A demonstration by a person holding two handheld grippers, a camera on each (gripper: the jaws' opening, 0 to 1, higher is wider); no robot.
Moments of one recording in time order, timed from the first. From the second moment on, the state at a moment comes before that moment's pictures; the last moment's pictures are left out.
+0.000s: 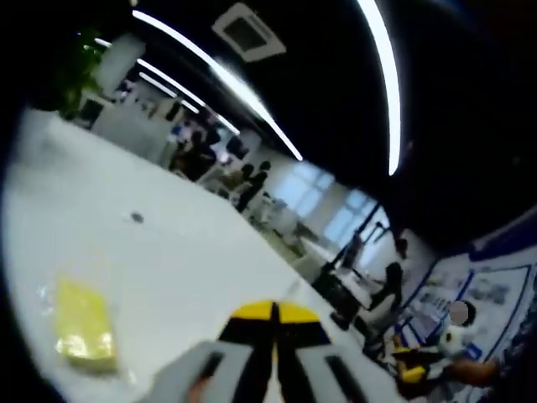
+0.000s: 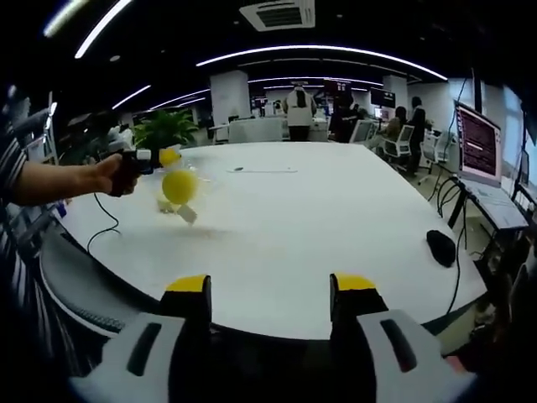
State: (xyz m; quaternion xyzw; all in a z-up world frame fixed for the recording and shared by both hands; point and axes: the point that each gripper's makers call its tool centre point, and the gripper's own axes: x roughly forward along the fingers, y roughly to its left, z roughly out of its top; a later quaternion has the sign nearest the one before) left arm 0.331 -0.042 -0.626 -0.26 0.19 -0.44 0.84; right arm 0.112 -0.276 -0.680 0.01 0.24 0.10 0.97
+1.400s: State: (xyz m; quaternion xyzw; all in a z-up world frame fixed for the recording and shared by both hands) left arm 0.277 -0.014 -0.475 -0.33 0.08 -0.54 0.78; right arm 0.148 -0.162 -0.642 0.04 0.18 0.27 0.95
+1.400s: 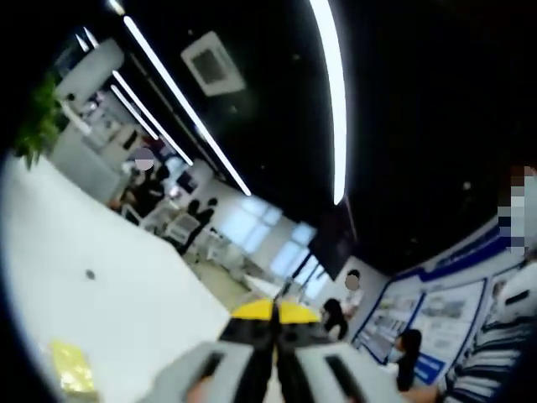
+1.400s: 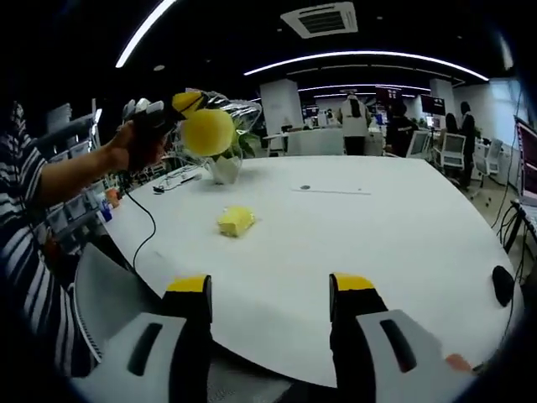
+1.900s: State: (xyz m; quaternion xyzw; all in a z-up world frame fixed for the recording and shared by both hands) left arm 0.252 -0.022 -0.478 -0.34 0.08 -0.55 0.76; right arm 0.183 -0.129 -0.573 0.12 0.04 0.29 0.95
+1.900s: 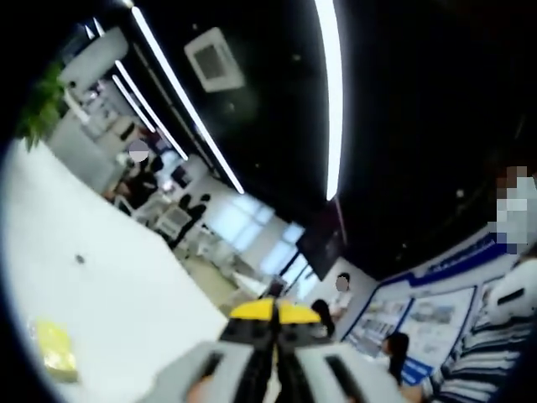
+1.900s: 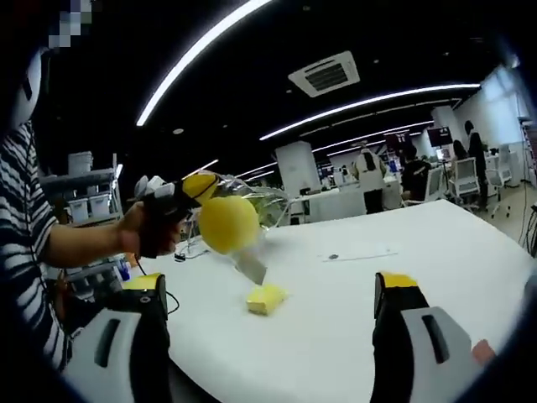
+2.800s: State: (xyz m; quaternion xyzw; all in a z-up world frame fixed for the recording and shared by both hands) left arm 0.226 -0.035 -0.452 -0.35 0.08 -0.59 0.73; right arm 0.226 -0.055 -0.518 0.15 -0.02 0.48 0.87
